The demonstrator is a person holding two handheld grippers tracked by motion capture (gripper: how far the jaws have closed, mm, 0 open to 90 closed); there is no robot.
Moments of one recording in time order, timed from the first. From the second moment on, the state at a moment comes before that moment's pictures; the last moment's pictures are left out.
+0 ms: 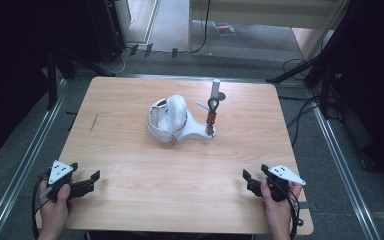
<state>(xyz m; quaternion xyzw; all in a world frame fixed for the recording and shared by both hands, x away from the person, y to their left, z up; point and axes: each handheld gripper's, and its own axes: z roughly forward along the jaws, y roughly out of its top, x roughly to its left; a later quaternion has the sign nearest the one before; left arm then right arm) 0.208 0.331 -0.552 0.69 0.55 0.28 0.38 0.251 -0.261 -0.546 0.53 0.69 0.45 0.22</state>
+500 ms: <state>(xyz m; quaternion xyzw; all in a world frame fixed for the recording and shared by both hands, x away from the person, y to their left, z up) 0.208 0.332 -0.552 0.69 0.55 0.28 0.38 0.239 -0.278 -0.547 0.53 0.69 0.44 0.23</state>
